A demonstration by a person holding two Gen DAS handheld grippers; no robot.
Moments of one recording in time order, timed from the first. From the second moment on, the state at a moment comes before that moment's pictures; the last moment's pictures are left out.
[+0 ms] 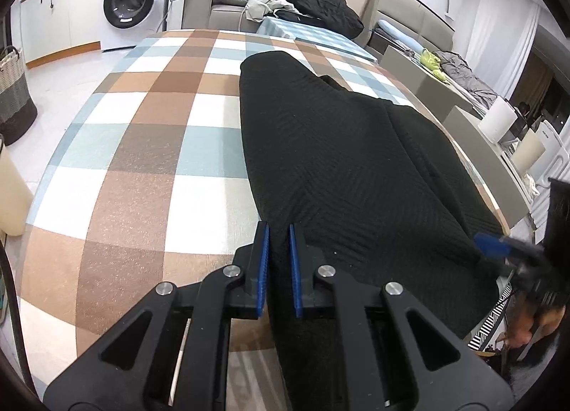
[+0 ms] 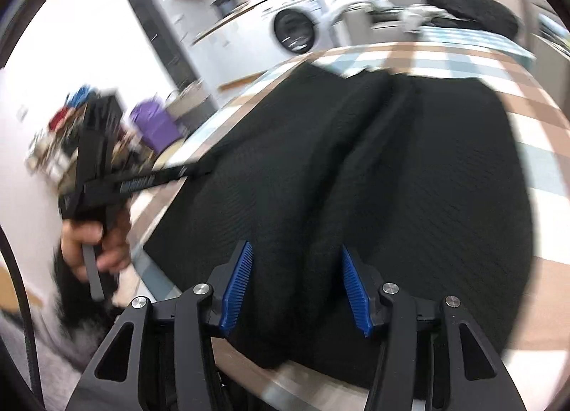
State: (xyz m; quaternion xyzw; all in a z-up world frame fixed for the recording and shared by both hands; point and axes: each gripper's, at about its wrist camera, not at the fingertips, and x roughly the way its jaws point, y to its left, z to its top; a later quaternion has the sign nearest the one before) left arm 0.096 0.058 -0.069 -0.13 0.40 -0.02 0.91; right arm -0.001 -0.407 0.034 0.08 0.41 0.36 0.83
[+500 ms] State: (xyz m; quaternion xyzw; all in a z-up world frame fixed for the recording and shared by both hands) left arm 0.086 0.040 -0.063 -0.10 0.40 -0.01 0.91; right arm 0.013 -0.430 0.022 0.08 0.40 0.25 0.88
